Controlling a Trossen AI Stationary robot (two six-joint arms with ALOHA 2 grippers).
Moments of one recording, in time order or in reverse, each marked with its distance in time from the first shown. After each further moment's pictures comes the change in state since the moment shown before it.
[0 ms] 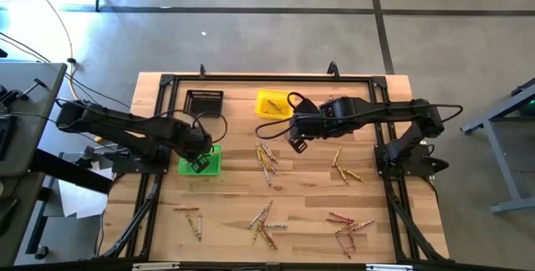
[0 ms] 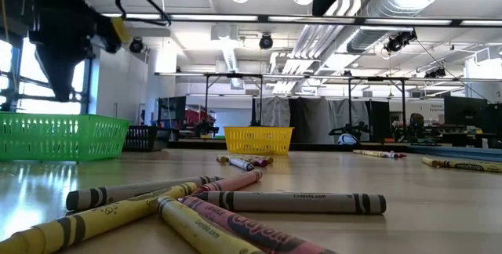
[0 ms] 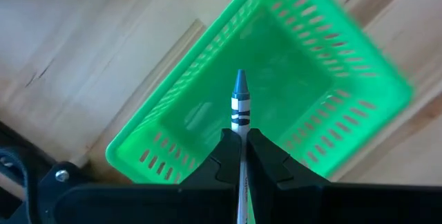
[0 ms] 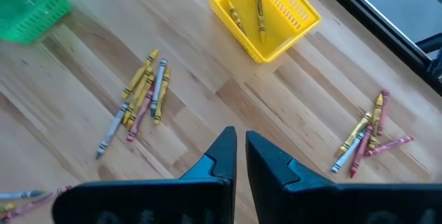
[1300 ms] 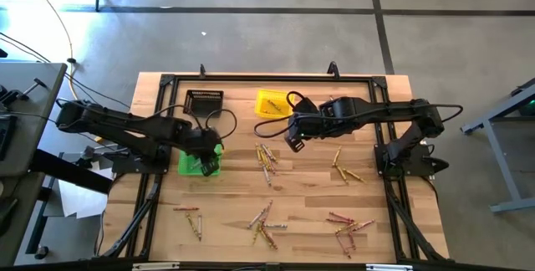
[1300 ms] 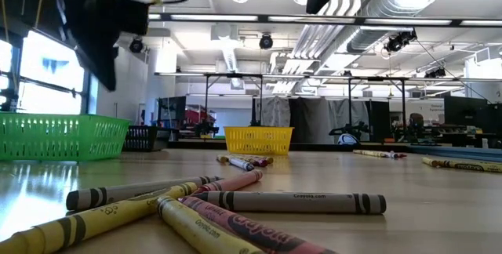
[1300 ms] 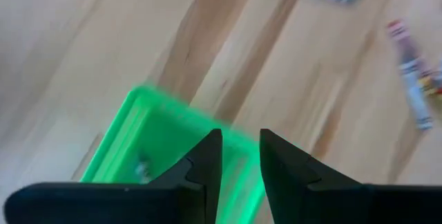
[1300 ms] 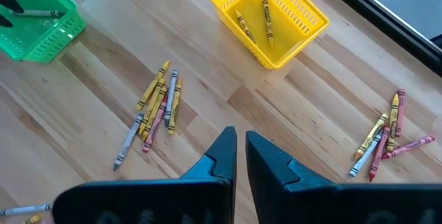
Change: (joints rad) left arm 0.002 -0.002 0.020 0.339 0.041 0.224; right arm 0.000 0.000 0.000 0.035 -0.005 0.037
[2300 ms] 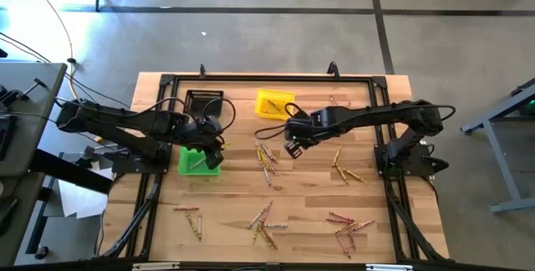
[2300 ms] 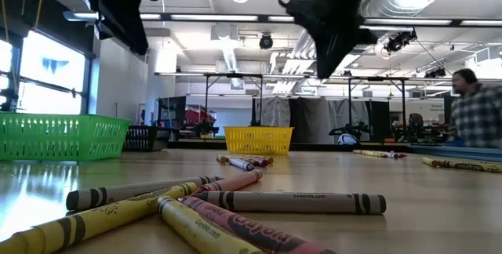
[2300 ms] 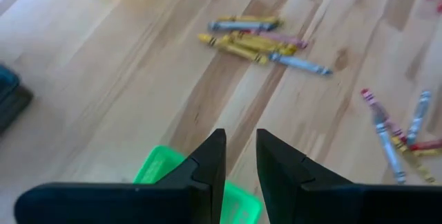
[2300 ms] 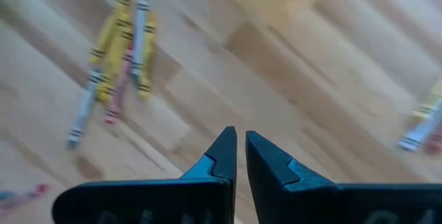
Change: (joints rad) left arm -0.007 0.000 0.157 -0.073 -0.153 -0.013; right arm -0.094 -0.004 -0.400 0.315 -0.210 -0.009
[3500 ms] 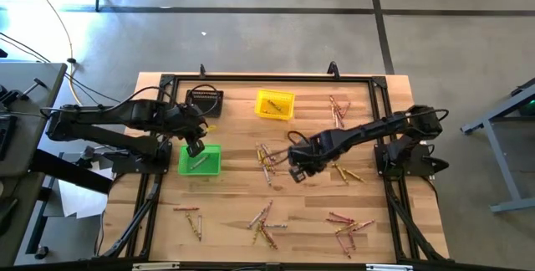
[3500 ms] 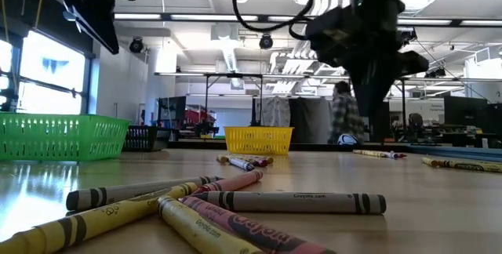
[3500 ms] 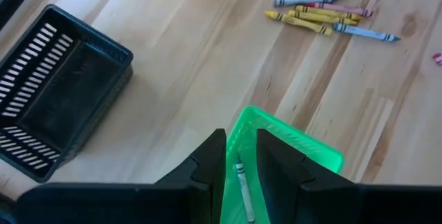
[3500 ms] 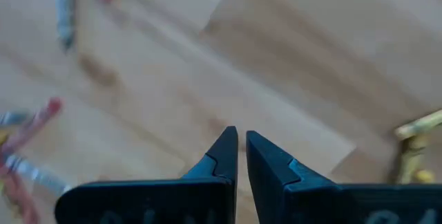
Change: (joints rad) left arm 0.150 -0.189 -0.001 -0.240 -0.013 0.203; right arm 0.146 0.029 -0.190 0.124 -0.283 0.323
